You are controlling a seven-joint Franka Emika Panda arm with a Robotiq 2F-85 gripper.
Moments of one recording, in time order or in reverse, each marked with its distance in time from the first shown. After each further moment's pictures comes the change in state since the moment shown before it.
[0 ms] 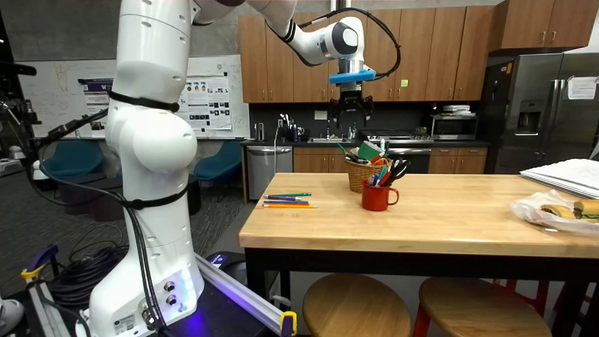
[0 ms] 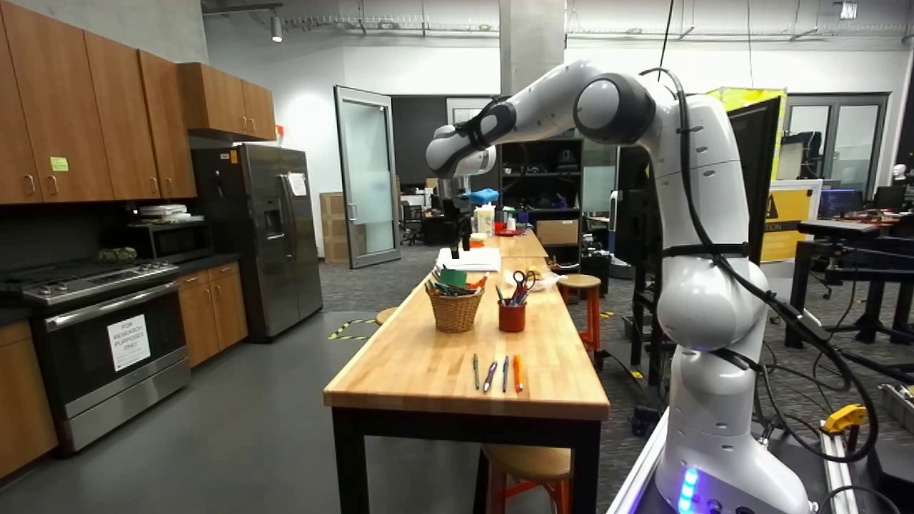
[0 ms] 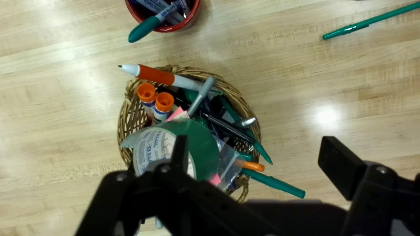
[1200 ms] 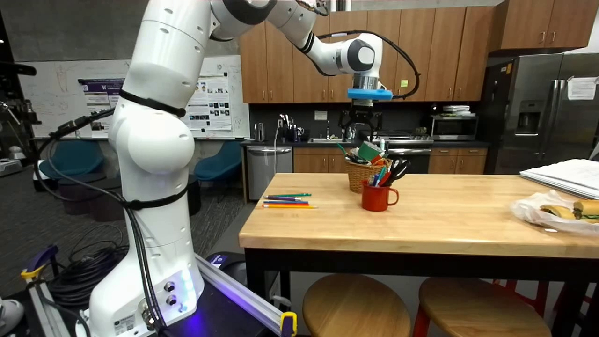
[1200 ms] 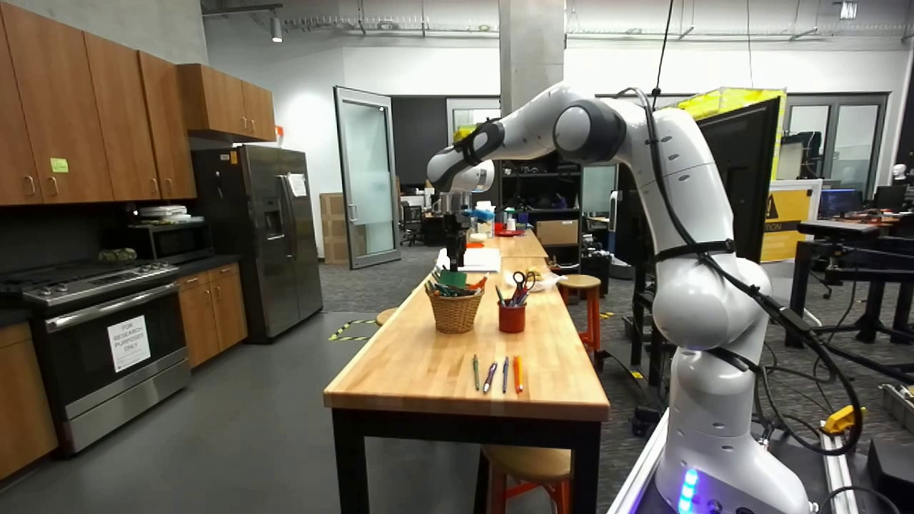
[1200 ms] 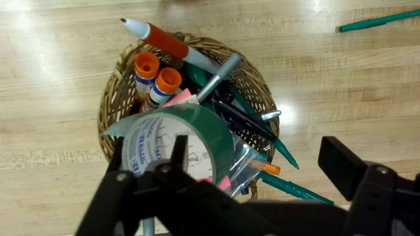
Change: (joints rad) arm -0.061 0.149 -0.002 0.109 0.145 0.005 -0.245
